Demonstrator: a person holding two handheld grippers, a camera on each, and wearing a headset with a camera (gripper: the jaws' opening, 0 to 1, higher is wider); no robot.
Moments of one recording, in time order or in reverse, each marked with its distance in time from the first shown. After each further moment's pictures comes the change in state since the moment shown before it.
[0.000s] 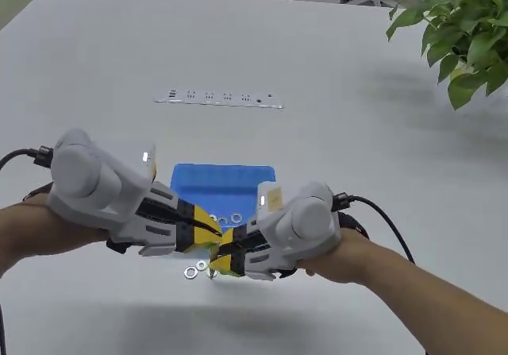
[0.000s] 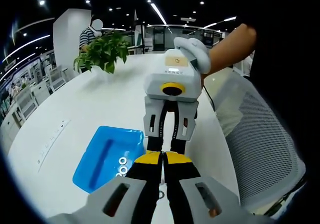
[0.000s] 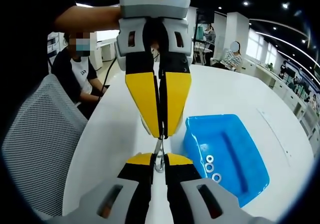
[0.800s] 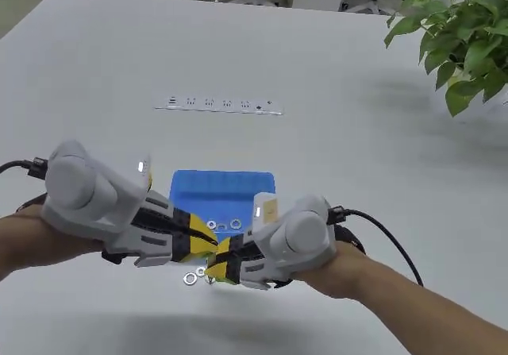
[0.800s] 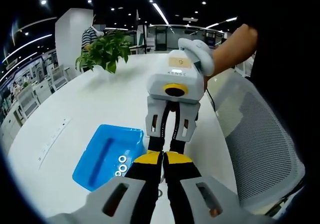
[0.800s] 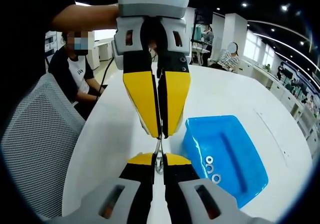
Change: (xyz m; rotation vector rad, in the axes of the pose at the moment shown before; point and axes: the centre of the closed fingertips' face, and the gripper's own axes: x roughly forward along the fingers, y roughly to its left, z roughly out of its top) left arm -0.004 -0.003 -0.001 -0.009 -0.002 0.020; right arm 0.002 0.002 0.002 -0.008 0.003 -0.033
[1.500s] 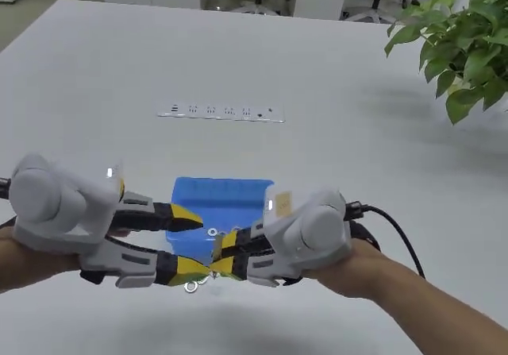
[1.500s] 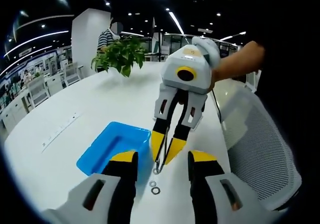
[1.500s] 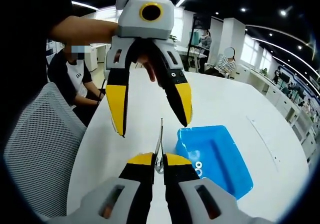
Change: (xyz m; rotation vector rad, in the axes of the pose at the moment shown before) left arm -0.022 0.003 -0.003 -0.116 -0.082 0.098; right arm -0.023 -0.008 0.022 -0.012 -0.027 -0.036
